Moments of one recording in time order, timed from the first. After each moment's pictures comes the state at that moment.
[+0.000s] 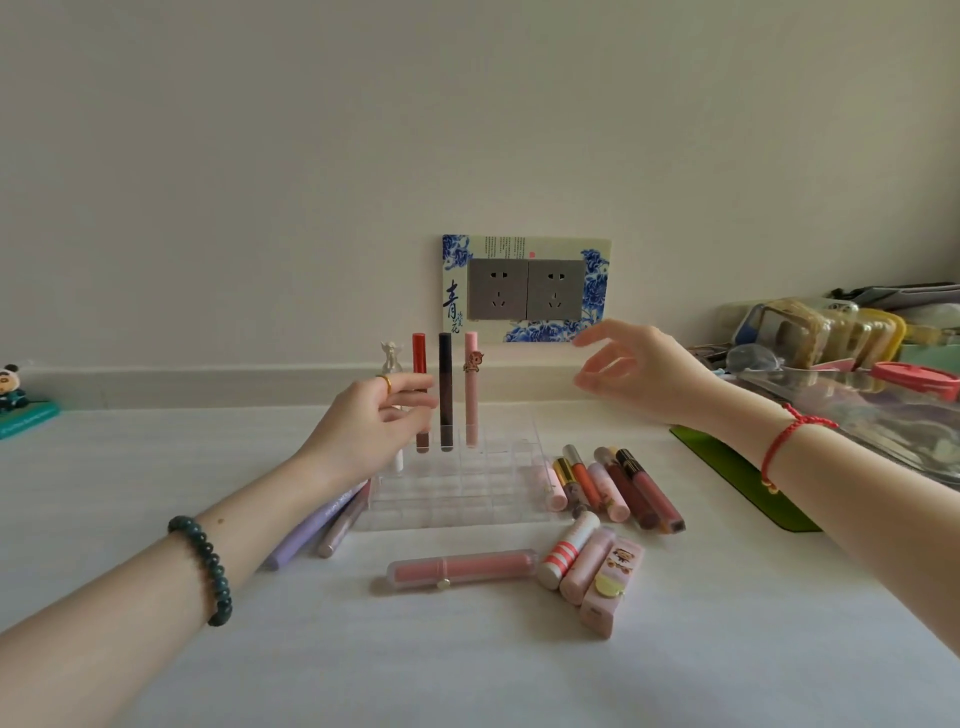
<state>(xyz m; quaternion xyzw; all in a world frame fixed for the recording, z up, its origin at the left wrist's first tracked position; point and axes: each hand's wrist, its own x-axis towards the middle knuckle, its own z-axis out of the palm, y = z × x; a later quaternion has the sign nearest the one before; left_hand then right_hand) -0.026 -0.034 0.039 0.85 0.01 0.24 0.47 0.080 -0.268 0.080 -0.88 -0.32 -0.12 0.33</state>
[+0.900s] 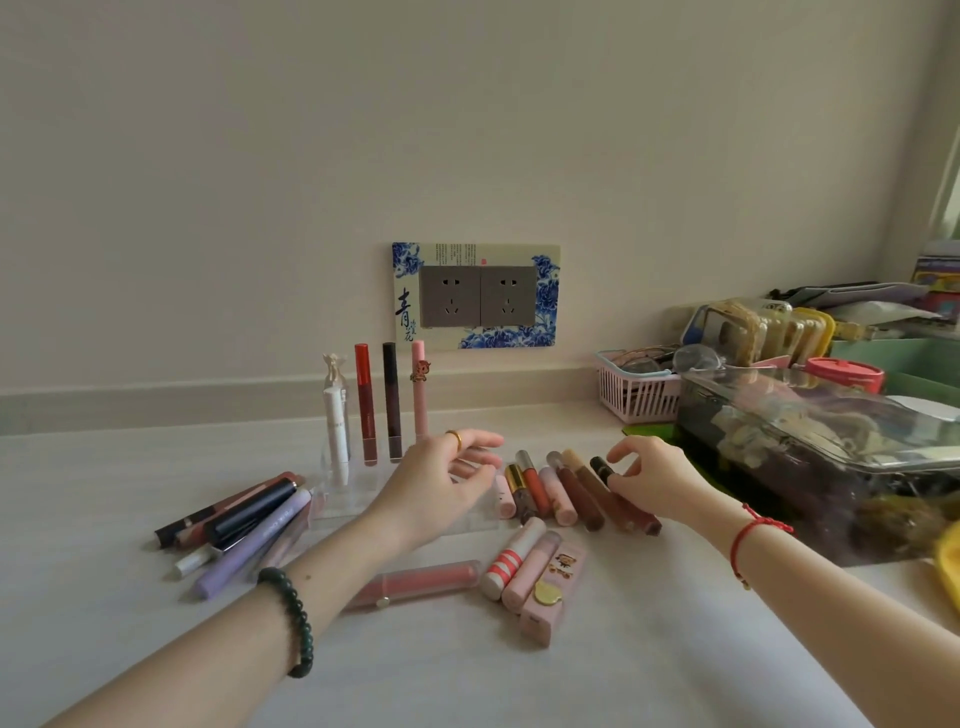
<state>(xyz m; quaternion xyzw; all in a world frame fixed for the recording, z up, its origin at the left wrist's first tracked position) 0.006 -0.111 0.005 0.88 -0.09 0.18 0.43 0.111 -0.324 -0.006 -0.95 -0.10 -0.03 0.29</state>
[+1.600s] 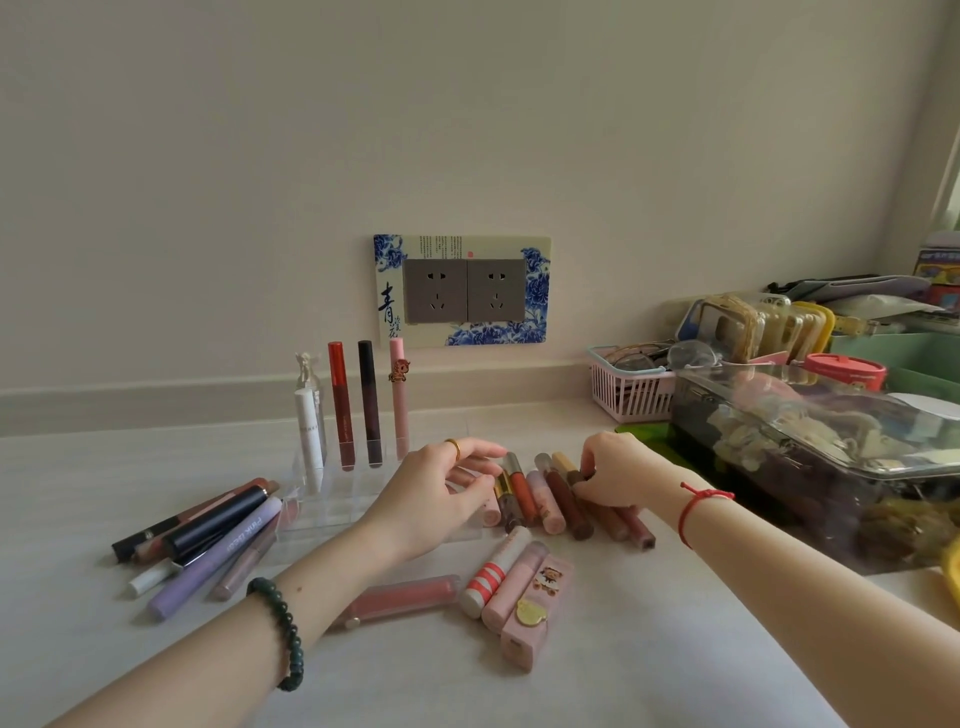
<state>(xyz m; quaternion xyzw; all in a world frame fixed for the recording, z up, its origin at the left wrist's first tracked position) 0.024 -0.120 -0.003 0.89 -0.10 0.17 0.41 0.123 -0.302 0.008 -0.98 -0.14 0.02 0.12</state>
